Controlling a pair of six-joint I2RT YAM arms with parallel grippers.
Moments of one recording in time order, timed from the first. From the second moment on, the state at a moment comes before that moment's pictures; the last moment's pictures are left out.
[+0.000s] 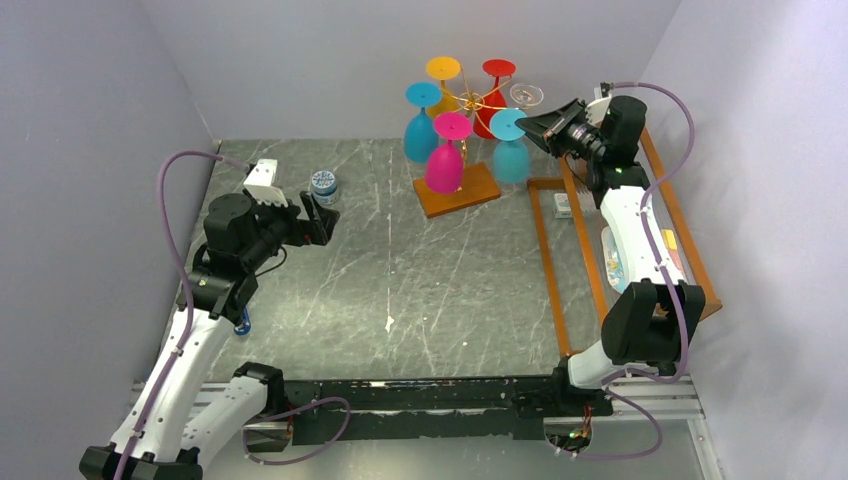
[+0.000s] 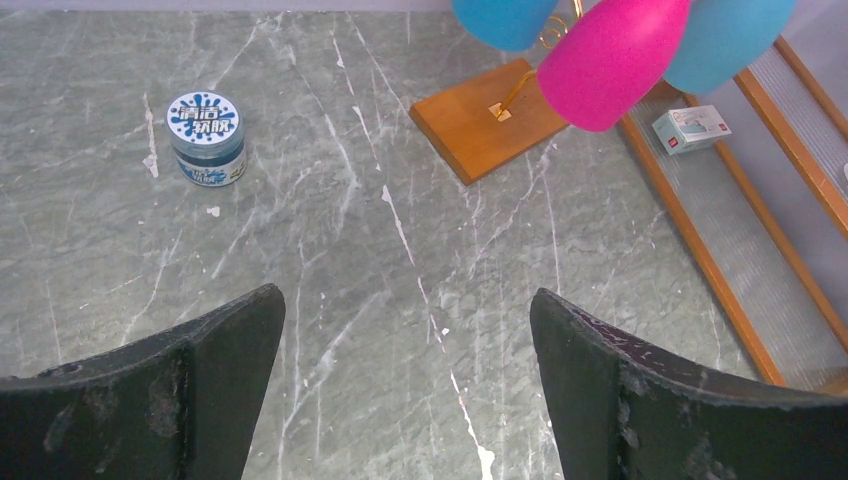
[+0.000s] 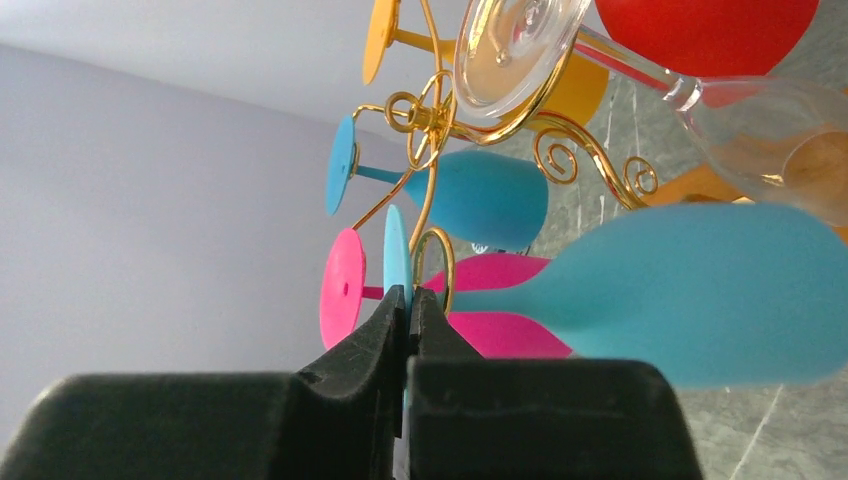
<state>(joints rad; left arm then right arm) -0.25 0.83 0.91 -0.32 0.17 -0.27 -0.06 1.52 1.40 -0.05 -0.66 1.01</state>
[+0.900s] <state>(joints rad) -0.25 0.83 0.93 -0.33 0.14 -0.27 -0.06 1.49 1.41 -0.03 -0.68 1.11</state>
